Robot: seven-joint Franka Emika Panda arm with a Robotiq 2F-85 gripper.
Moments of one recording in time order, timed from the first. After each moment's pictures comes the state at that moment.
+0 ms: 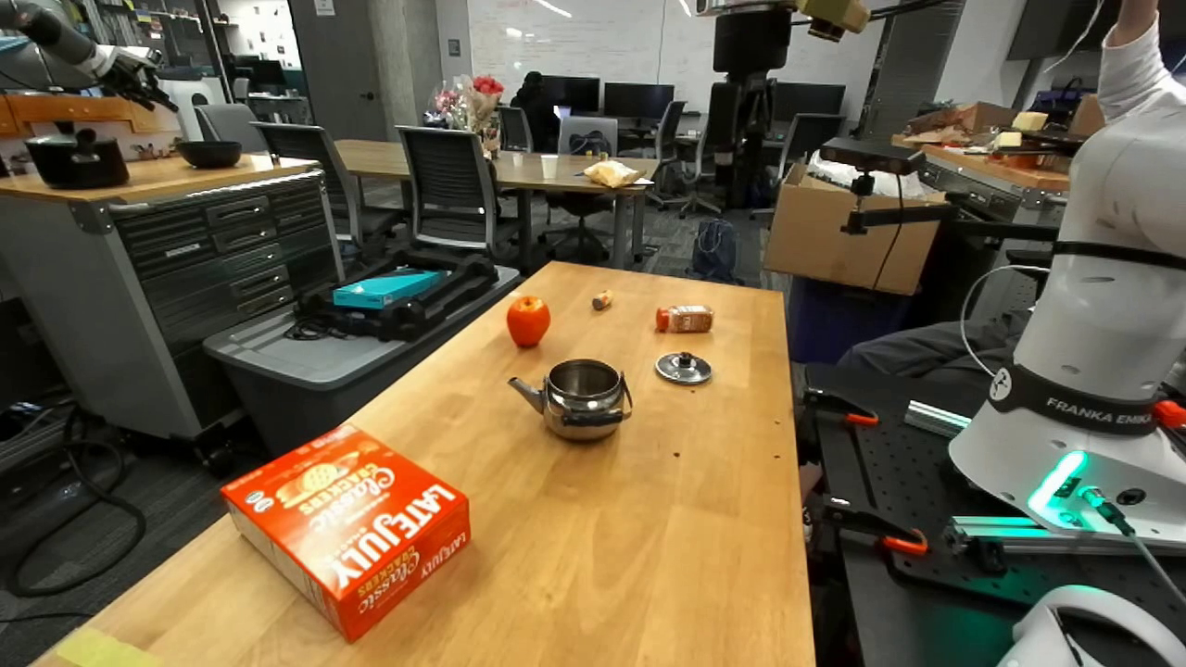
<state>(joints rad) -0.10 -0.48 -0.01 -2.48 -0.08 1.93 0.18</state>
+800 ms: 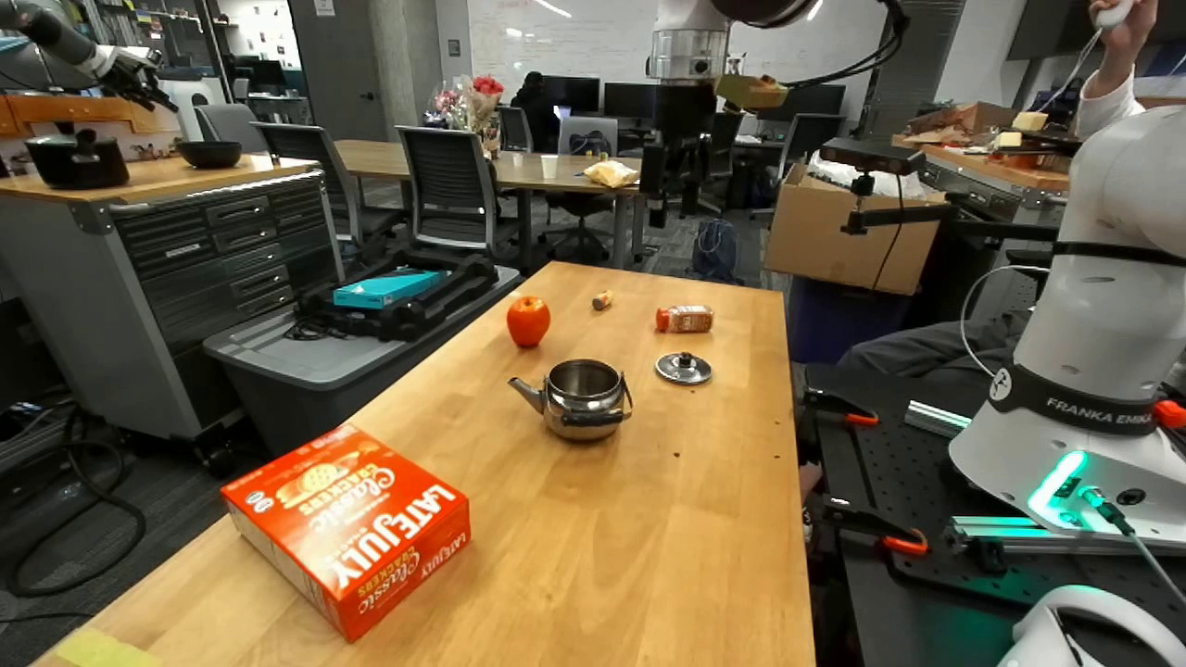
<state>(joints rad) -0.10 -0.20 -0.09 -2.41 -0.07 2.21 0.14</state>
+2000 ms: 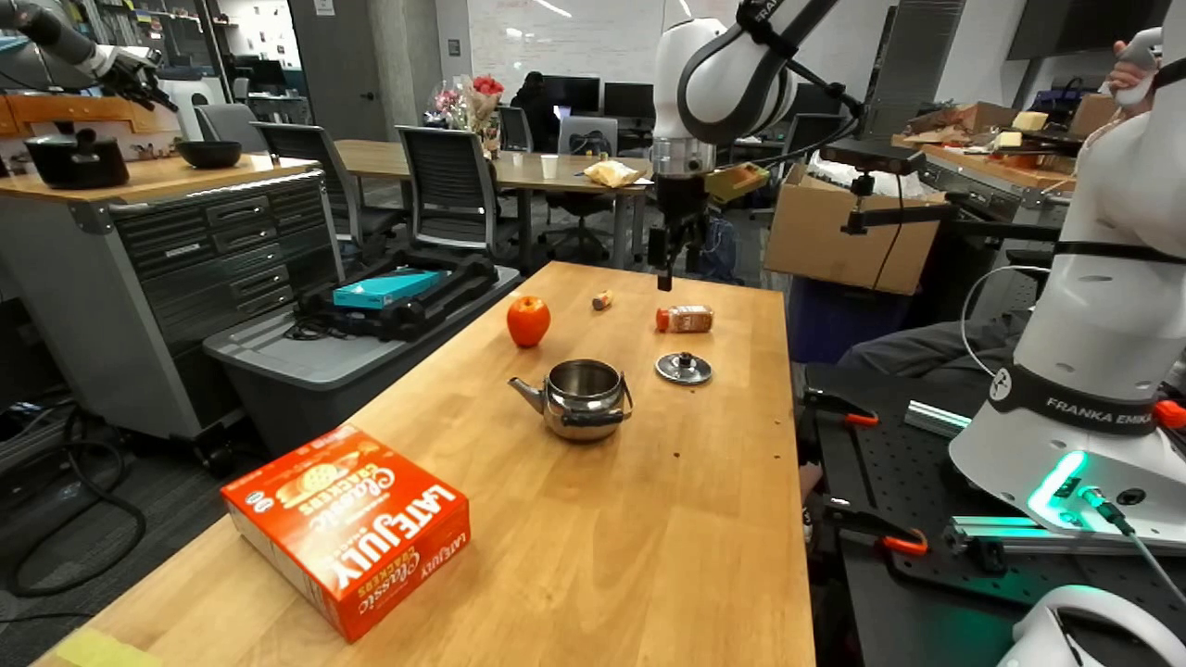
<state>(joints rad) -0.17 0.07 -0.17 -2.42 -0.08 2.44 0.03</state>
